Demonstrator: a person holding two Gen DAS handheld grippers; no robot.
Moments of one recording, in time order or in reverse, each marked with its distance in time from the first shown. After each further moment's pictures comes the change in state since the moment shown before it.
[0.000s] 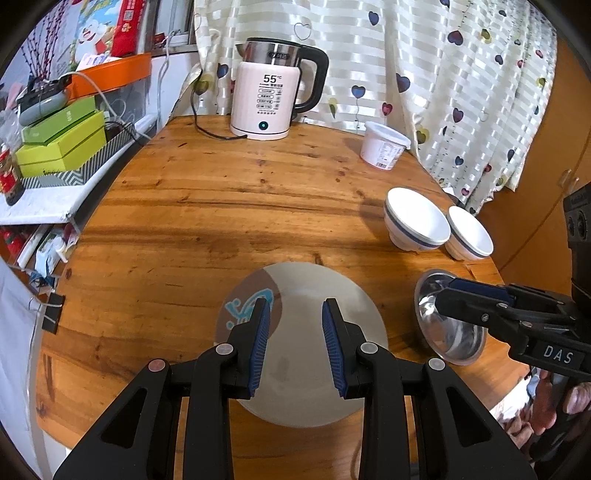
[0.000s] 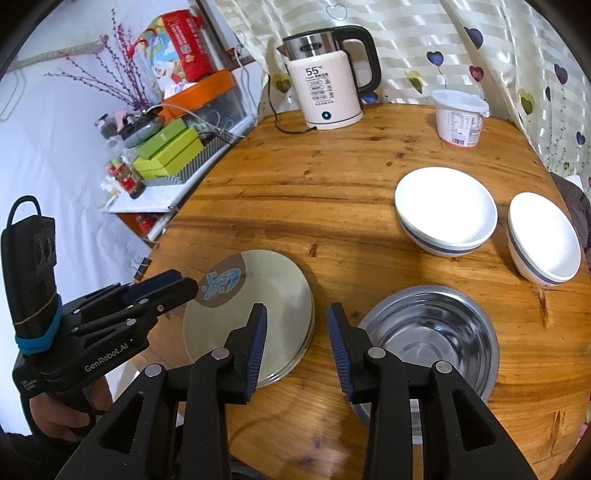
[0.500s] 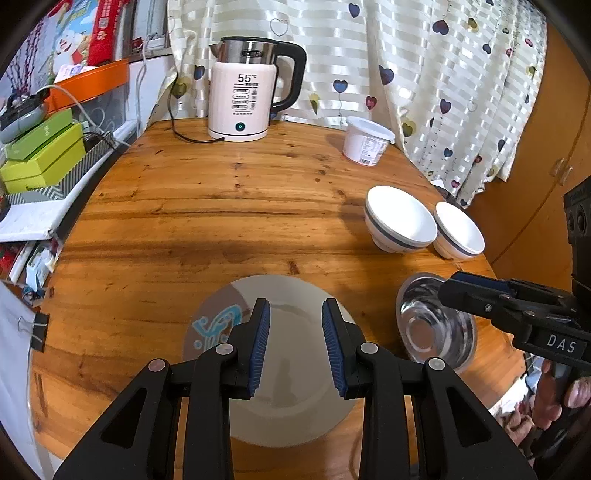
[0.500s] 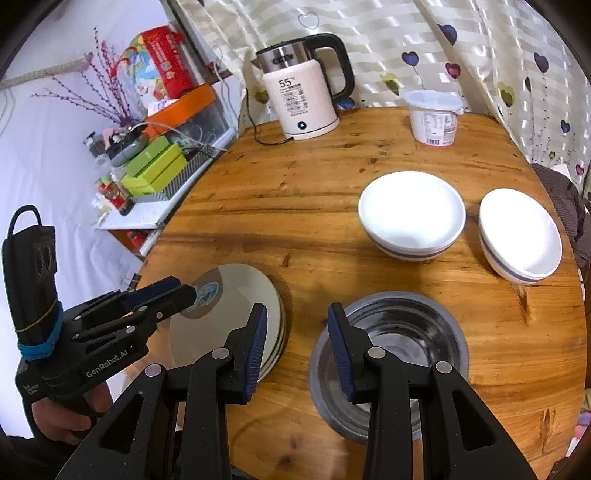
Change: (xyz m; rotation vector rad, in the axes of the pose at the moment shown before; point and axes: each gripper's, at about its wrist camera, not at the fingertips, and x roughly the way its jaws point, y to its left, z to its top) left arm 0.013 -0.022 0.014 0.044 0.019 -0.031; right arm -0.014 -0.026 0.005 0.053 -0.030 -0.025
